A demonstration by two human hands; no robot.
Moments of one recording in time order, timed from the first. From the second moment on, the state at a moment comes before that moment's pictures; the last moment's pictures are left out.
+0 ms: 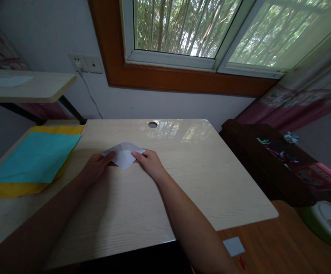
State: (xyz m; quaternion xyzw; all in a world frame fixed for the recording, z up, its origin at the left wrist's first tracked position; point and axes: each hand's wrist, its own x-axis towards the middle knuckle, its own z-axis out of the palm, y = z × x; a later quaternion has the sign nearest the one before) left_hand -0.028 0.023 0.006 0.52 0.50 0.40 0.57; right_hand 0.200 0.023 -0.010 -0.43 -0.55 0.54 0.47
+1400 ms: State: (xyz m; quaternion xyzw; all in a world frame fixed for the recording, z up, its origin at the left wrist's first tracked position) left_hand -0.031 0.031 -0.001 0.48 0.46 0.48 0.58; right_hand 0.204 0.027 0.001 -0.45 -0.48 0.47 0.59
